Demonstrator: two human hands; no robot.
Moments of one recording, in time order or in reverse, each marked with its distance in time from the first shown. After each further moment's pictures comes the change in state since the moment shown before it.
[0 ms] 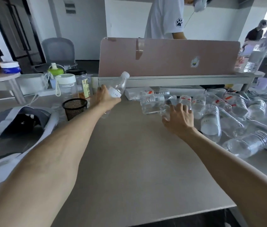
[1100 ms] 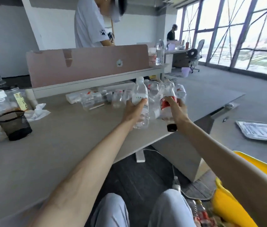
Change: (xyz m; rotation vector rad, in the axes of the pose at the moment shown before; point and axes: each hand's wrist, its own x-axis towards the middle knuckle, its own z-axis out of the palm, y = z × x) left_hand -0.264 0.227 0.039 -0.966 -0.620 0.136; right_hand -0.210 0.172 -0.114 1.469 0.291 0.739
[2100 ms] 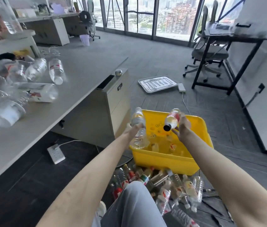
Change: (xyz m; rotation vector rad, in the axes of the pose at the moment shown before) left_hand -0.089 -0.120 0.404 0.085 -0.882 -0.493; right_hand -0.036 0.133 -0.425 0.254 0.884 0.395
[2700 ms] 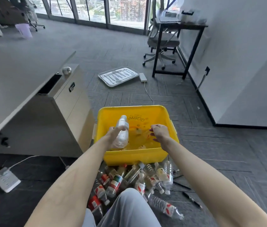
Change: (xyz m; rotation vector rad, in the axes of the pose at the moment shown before) left_hand 0.067 -0.003 0.074 0.046 -0.222 -0.194; right_hand 0.016 0.022 -0.078 -0.460 0.043 -0.042
